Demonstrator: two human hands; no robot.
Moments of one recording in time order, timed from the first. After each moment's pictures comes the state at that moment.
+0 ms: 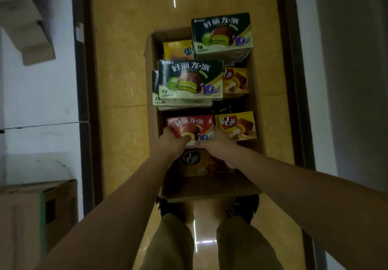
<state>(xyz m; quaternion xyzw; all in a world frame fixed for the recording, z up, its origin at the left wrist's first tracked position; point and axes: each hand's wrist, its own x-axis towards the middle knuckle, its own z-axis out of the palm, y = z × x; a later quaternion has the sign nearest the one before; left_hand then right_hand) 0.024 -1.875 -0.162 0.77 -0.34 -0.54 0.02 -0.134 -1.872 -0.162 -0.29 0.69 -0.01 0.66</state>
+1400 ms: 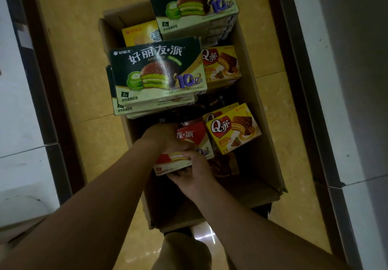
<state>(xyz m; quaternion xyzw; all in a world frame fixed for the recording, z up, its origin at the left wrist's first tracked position) 0.010 -1.939 -0.245 0.53 -0.67 -0.40 -0.32 -0.069 -1.833 -0.235 0.37 0.51 -0.38 0.68</state>
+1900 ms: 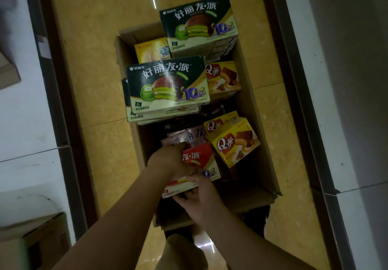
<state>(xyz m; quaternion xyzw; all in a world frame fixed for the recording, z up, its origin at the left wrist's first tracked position) 0.010 -1.897 -0.205 0.54 -0.66 -0.42 -0.31 -0.075 -1.795 -0.197 0.38 0.50 -0.35 0.69</state>
